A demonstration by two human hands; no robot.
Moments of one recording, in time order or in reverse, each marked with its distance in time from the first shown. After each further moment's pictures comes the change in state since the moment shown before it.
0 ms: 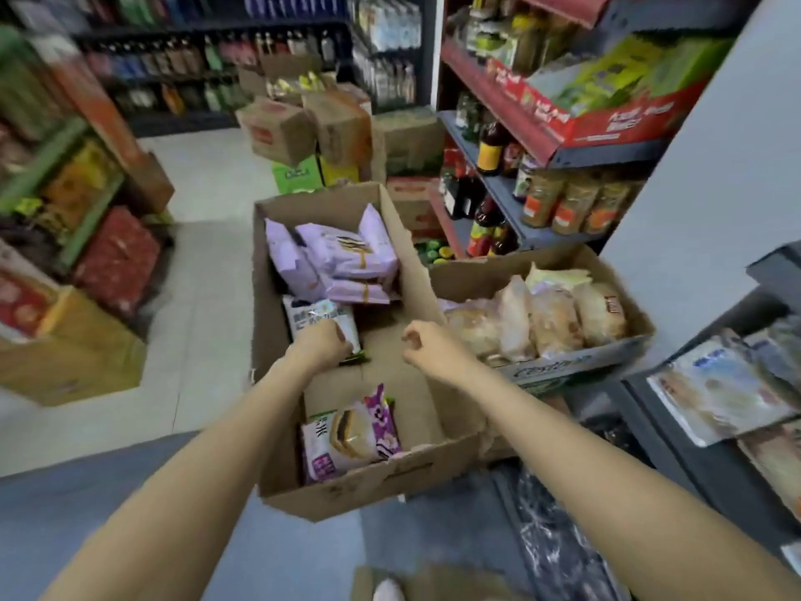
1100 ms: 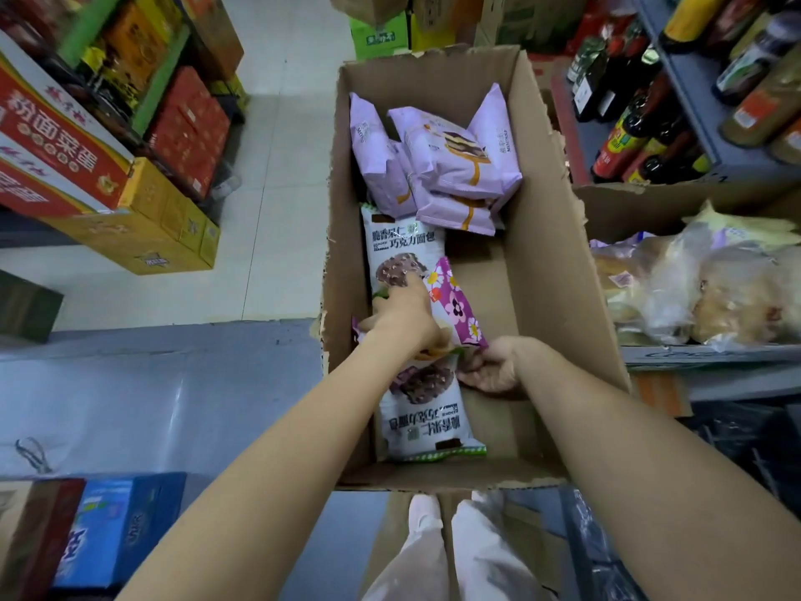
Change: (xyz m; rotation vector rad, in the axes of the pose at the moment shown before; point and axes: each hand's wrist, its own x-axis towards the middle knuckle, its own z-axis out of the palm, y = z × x) left_hand 0.032 -0.034 0.050 -0.055 -0.173 -0.304; right_hand 0.124 0.071 0.144 0.859 -0.460 0.931
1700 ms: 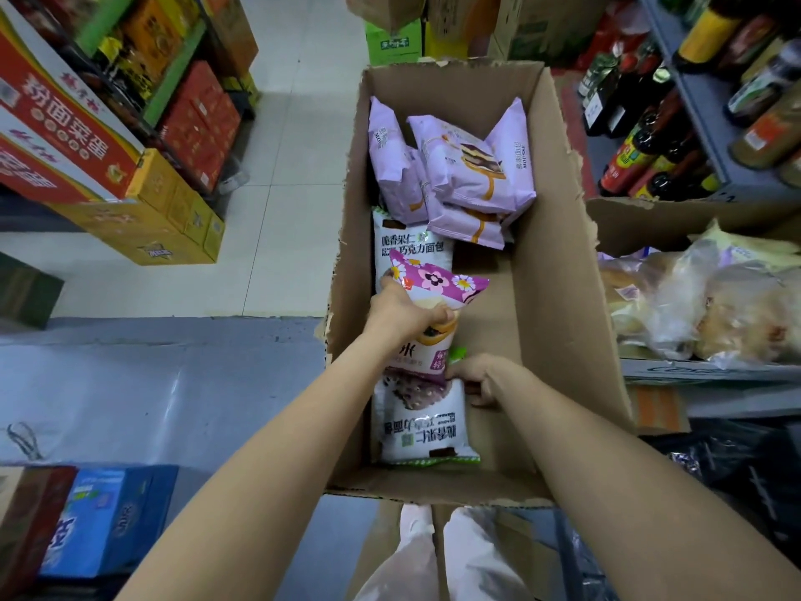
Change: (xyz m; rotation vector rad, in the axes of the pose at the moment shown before) left_hand -0.002 -0.022 -0.008 -0.628 0.098 -0.071; right_hand 0.004 0.015 0.032 -0.414 0.063 -0.116
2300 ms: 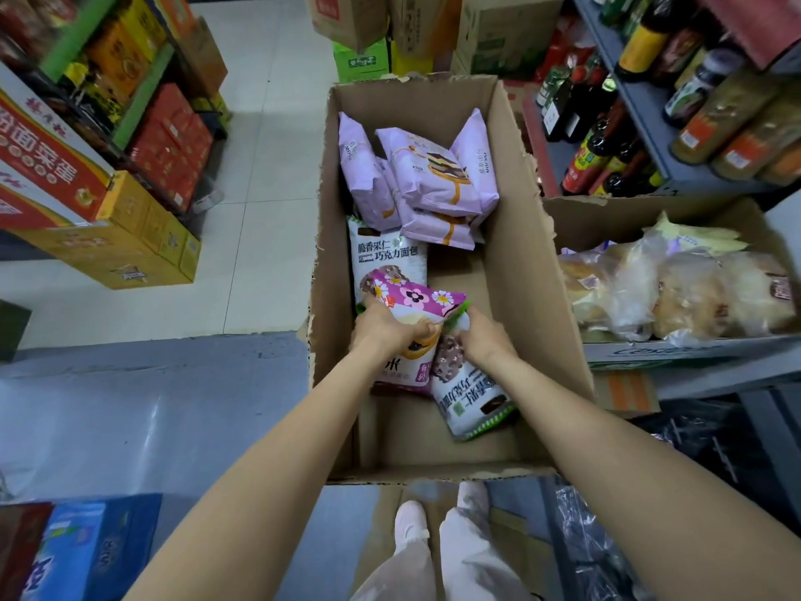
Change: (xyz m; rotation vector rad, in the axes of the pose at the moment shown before) left_hand -0.005 -0.016 0.018 0.001 0.004 -0.010; right_hand -0.062 -0.011 -0.030 -0.412 0.523 -0.439
